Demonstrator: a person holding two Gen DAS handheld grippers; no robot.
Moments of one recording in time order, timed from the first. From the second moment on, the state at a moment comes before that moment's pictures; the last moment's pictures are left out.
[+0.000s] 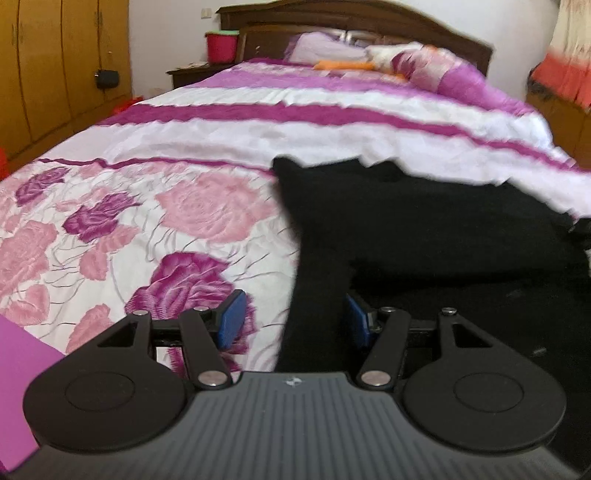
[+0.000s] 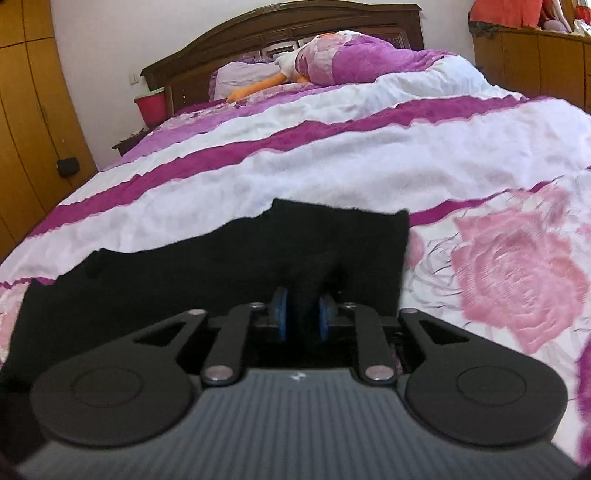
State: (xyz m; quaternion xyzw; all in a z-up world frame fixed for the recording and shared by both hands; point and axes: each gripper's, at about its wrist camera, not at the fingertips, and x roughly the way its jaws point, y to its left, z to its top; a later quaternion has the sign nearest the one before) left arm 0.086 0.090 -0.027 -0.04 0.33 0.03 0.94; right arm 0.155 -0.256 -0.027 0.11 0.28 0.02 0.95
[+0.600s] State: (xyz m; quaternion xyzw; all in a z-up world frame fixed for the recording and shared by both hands) left arm 0.144 0.082 -0.056 -0.03 0.33 0.03 0.94; right arm 0.123 -0.265 -0.051 0.07 0.29 0.04 0.95
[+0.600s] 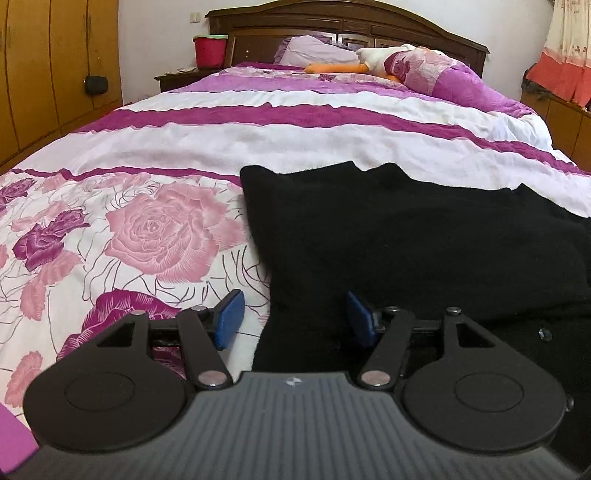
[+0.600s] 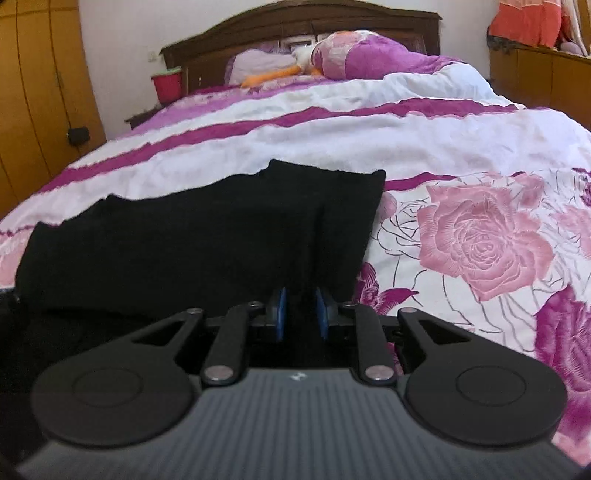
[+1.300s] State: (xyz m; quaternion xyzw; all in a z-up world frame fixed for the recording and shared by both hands) left arm 0.005 0.107 -0.004 -0.08 0.33 -0.01 0.94; right arm -0.013 -0.287 -0.009 0.11 0.28 0.06 0.95
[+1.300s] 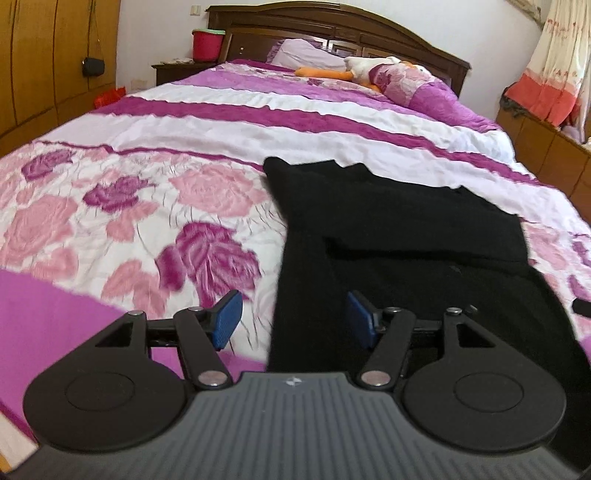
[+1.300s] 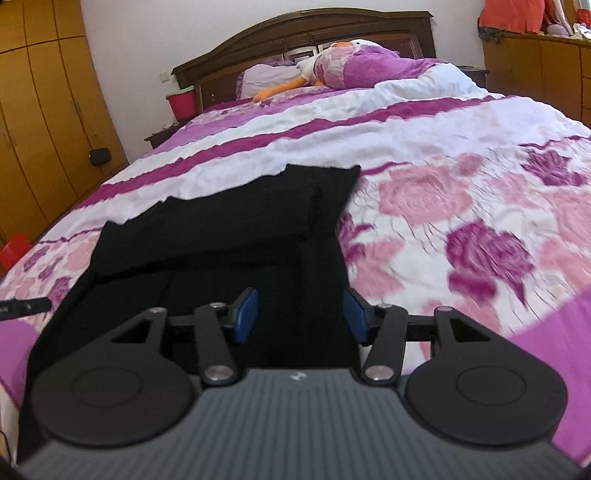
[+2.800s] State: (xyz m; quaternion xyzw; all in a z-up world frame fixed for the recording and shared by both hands) left arm -0.099 0.060 -0.071 -0.05 0.40 -0.13 0.91; right arm -0.116 -0.272 -0.076 0.13 0.34 0.13 0.92
